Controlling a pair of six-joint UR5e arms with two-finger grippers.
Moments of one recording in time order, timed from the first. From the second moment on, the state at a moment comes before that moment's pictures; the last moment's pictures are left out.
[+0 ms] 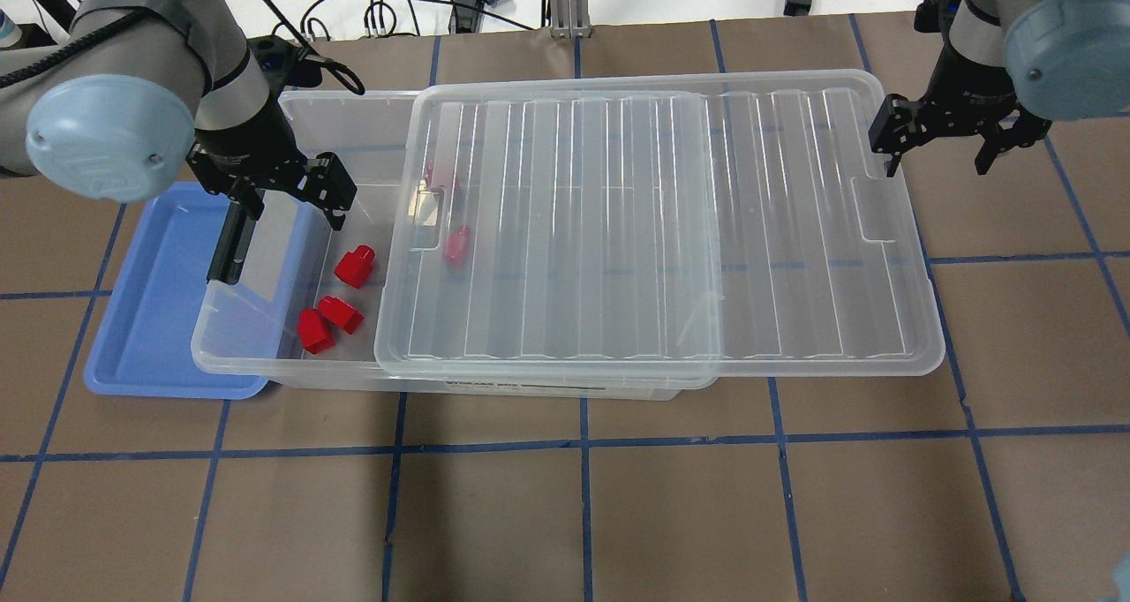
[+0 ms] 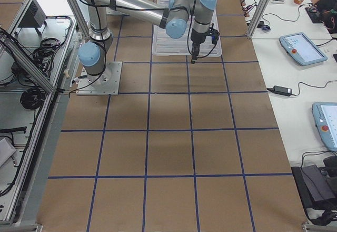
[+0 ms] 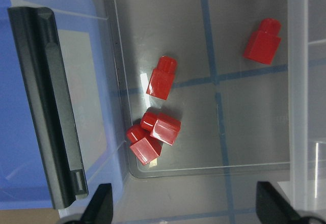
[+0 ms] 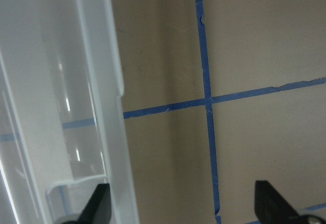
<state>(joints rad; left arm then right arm) -1.50 -1.71 -1.68 -1.39 1.64 0.23 1.37 -1.38 1.60 -1.76 -1.69 -0.09</state>
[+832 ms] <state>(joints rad) -1.46 -1.77 -1.82 -1.17 1.60 0.25 1.60 -1.48 1.42 -1.54 -1.53 -0.03</state>
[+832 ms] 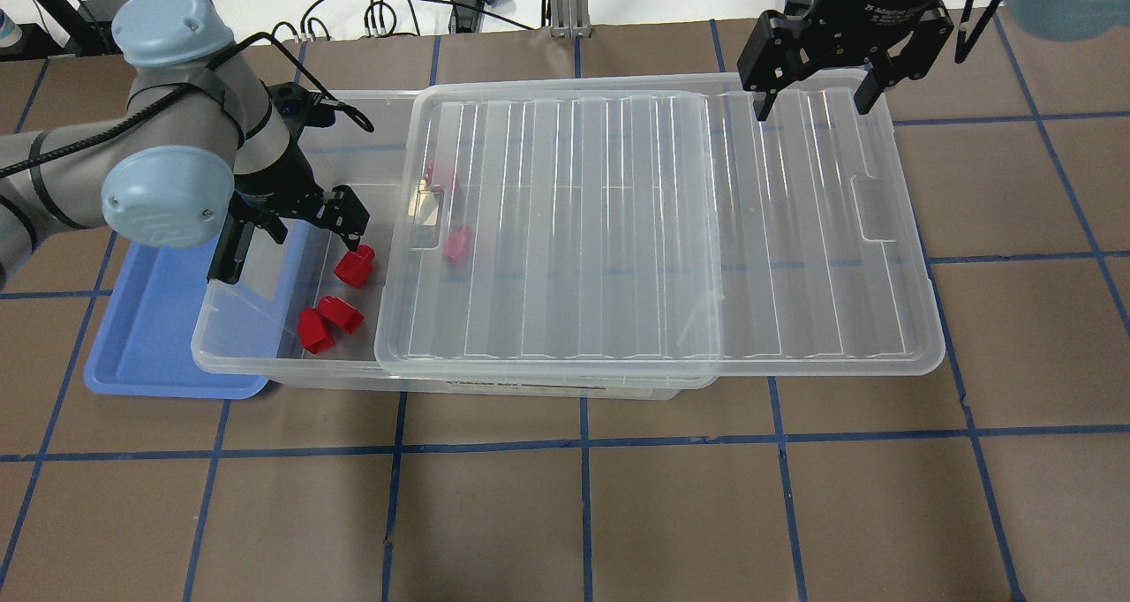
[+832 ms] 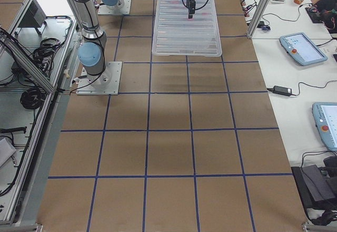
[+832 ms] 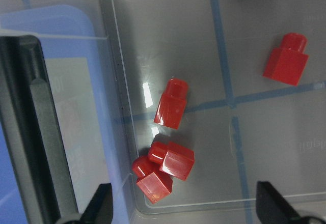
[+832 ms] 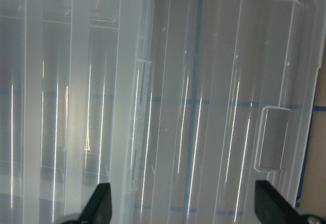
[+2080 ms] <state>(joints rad) -1.47 -1.90 -1.91 -0.93 1.59 0.25 1.61 -1.49 1.43 -1.54 -1.53 -0.03</state>
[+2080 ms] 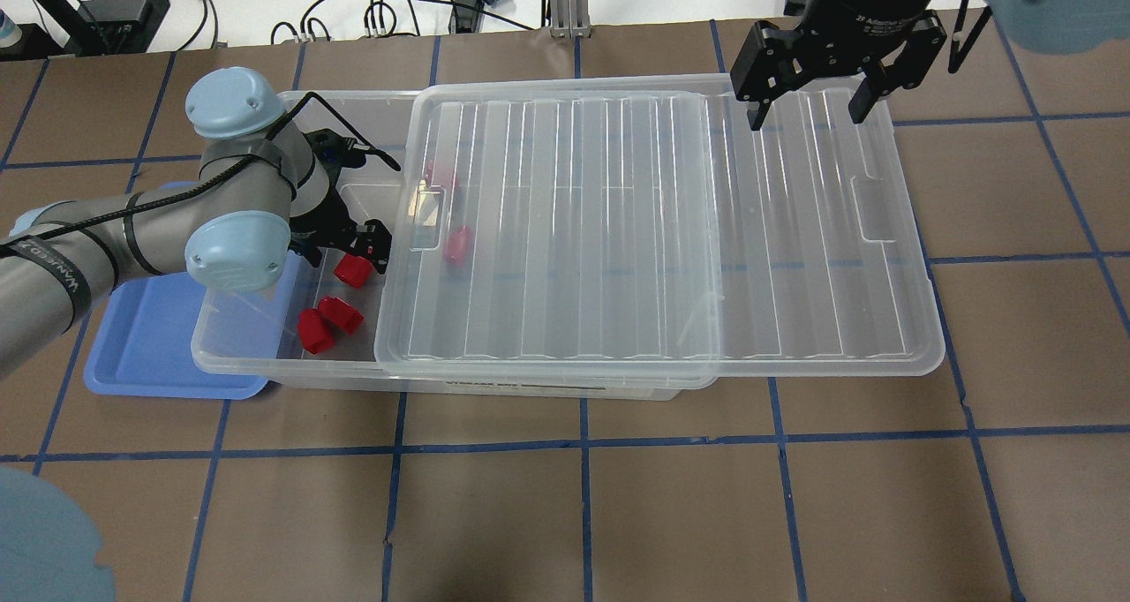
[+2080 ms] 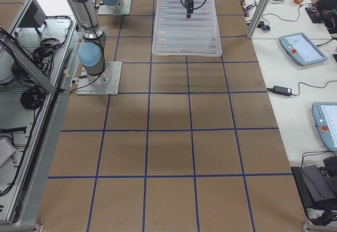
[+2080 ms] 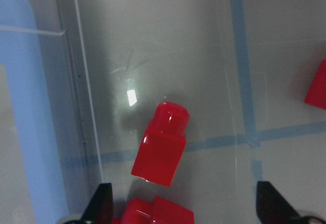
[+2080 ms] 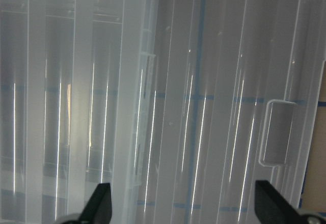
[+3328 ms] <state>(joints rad) -1.46 -1.95 -1.91 -0.89 1.60 0.26 1.61 -1.48 1.42 -1.53 -1.53 -0.03</state>
